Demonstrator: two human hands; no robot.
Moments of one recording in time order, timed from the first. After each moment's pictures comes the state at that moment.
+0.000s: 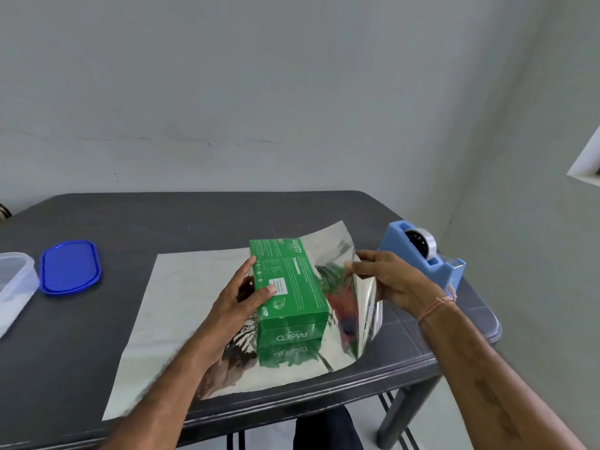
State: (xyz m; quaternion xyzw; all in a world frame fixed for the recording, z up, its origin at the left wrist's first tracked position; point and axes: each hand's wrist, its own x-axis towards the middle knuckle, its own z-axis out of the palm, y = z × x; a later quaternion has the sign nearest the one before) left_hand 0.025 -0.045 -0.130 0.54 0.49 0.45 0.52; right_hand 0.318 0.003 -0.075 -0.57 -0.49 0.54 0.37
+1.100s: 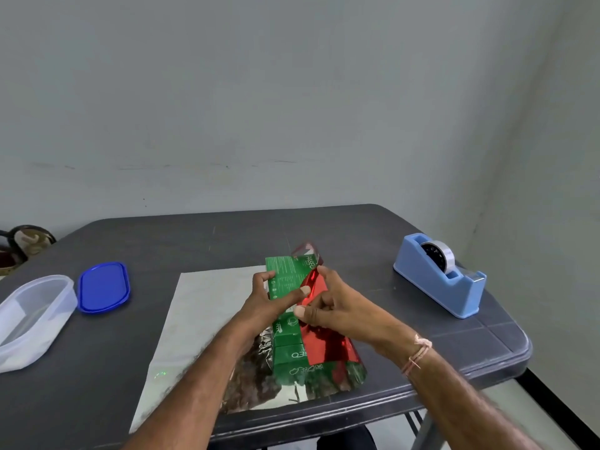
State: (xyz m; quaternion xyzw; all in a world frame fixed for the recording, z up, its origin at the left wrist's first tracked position) left_hand 0.043 -0.022 -0.104 0.53 0.59 0.37 0.48; right_hand 0.234 -0.058 -0.053 -0.48 -0.71 0.45 0.25
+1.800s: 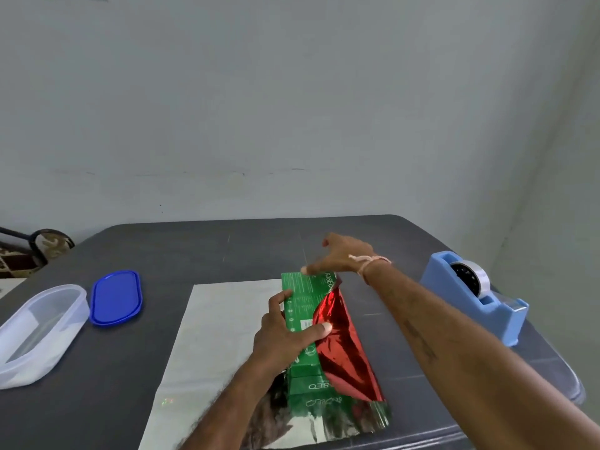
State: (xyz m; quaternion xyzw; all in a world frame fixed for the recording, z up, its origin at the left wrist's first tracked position) left_hand 0.048 -0.019 -0.126 0.54 0.62 0.38 0.43; right_hand 0.202 0.109 -0.023 -0.64 -0.75 0.13 0.08
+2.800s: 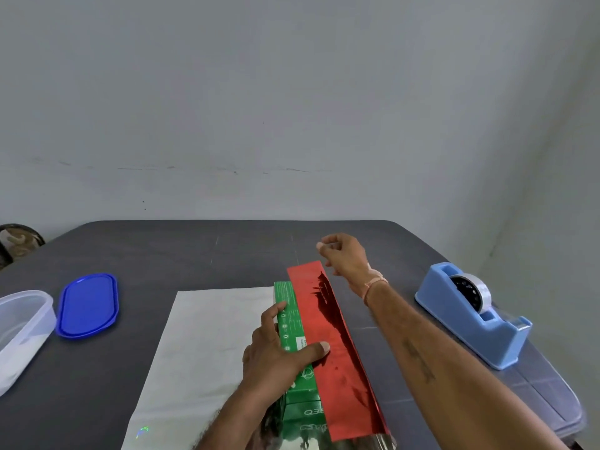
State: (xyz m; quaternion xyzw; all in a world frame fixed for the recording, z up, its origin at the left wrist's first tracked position) left_hand 0.048 -0.011 -0.140 0.53 0.63 0.40 0.42; right_hand 0.208 0.164 -0.075 -0.59 -0.60 0.33 0.43
